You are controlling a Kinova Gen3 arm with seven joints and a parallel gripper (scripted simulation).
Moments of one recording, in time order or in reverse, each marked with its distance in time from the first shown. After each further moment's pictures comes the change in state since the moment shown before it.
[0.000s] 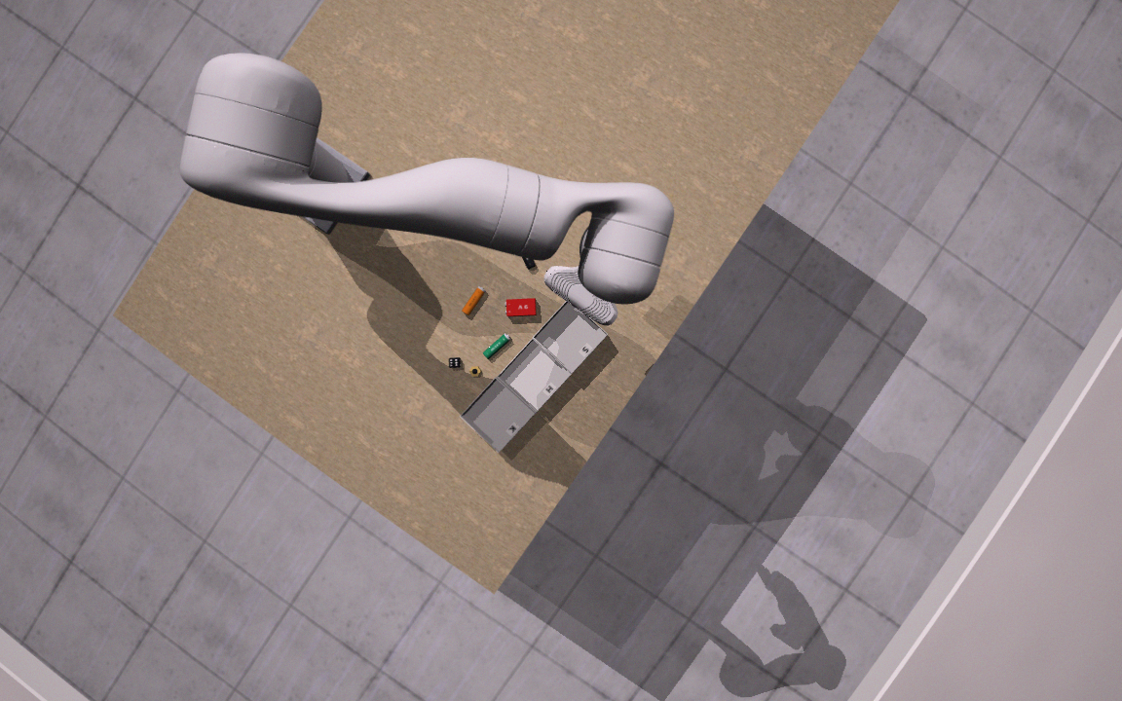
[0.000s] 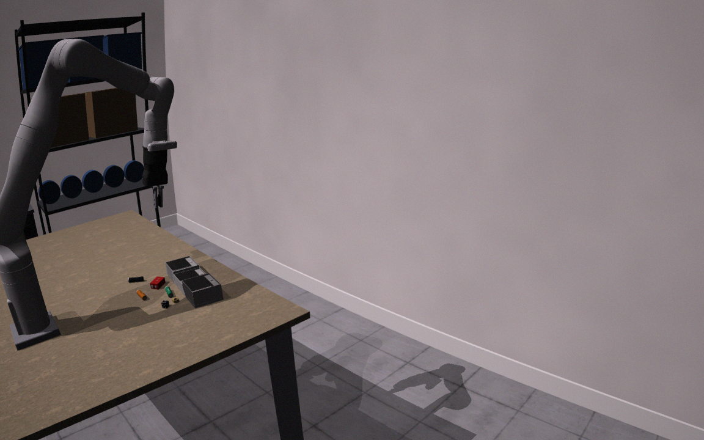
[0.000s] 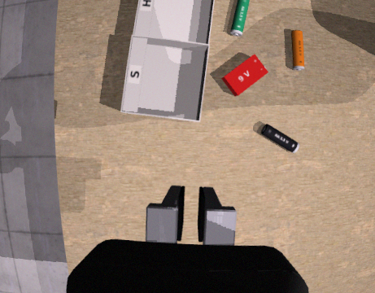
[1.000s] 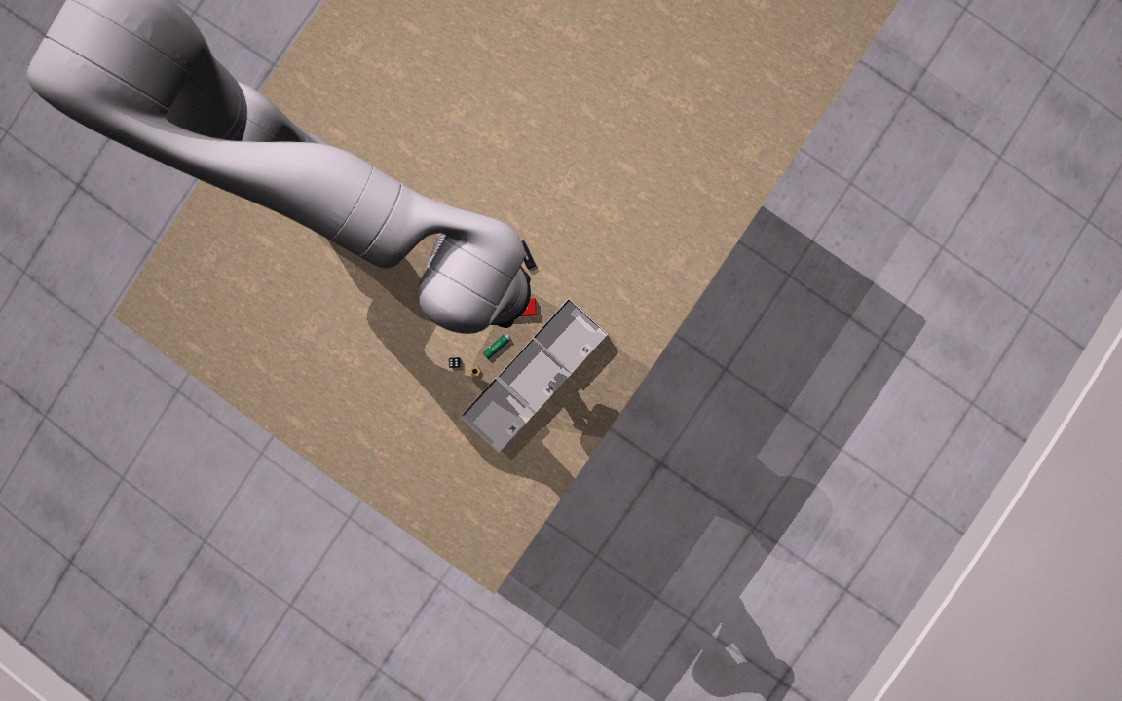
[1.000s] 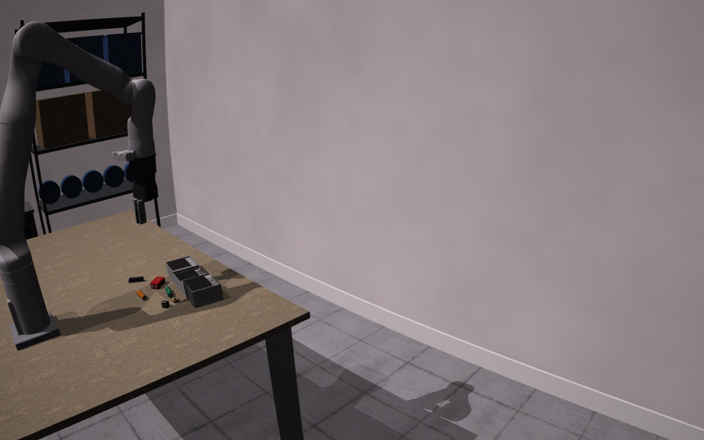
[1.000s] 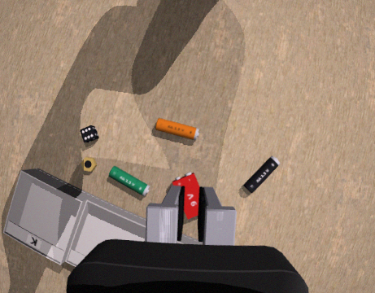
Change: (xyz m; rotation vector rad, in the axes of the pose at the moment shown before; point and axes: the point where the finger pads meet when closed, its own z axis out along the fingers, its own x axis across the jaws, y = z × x) arm 0.093 -0.109 -0.001 0.017 -0.103 1.299
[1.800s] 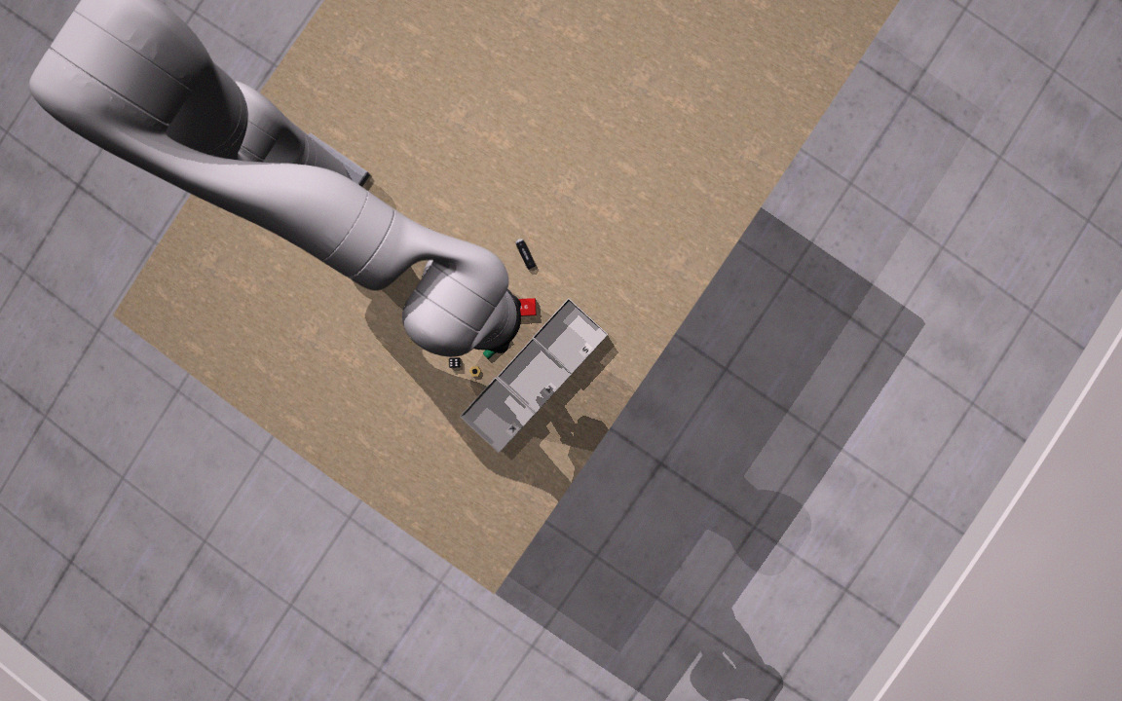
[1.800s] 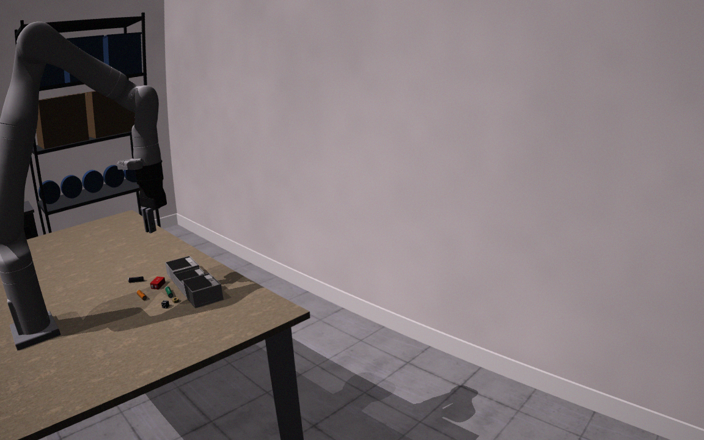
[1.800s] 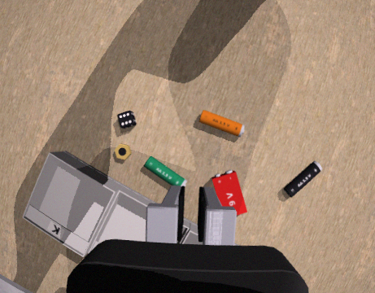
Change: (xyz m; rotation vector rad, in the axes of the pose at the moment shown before) arm -0.038 0.004 0.018 -0.032 -0.032 -0.095
